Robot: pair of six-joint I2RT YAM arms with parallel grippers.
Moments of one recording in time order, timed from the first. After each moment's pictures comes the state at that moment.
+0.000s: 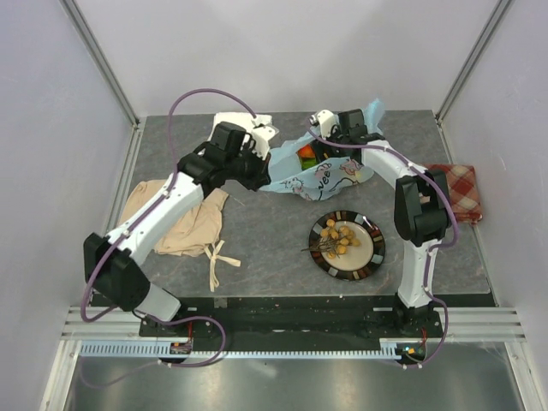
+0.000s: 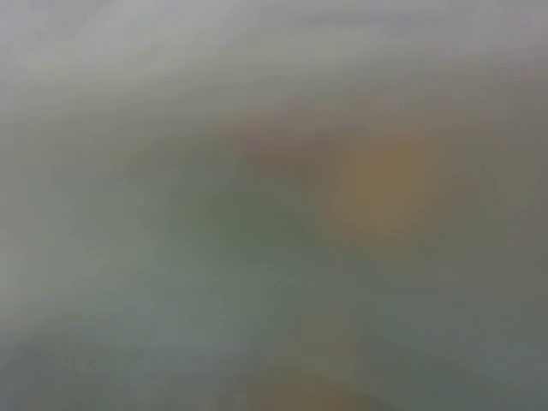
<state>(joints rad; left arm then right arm) -0.55 1.52 1.39 -0.60 0.29 0.07 0.28 2.05 1.61 -0.32 -0.25 -0.39</state>
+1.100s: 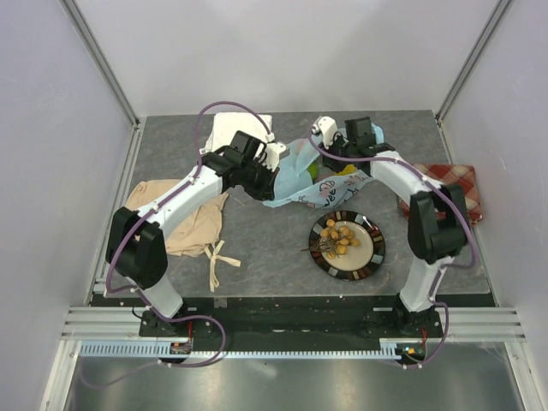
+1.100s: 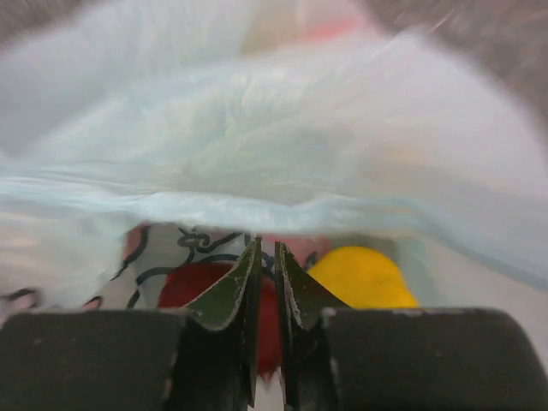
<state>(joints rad) -0.55 1.67 1.38 -0.63 0.34 0.10 0.29 1.89 1.41 -0.28 -0.37 -0.48</state>
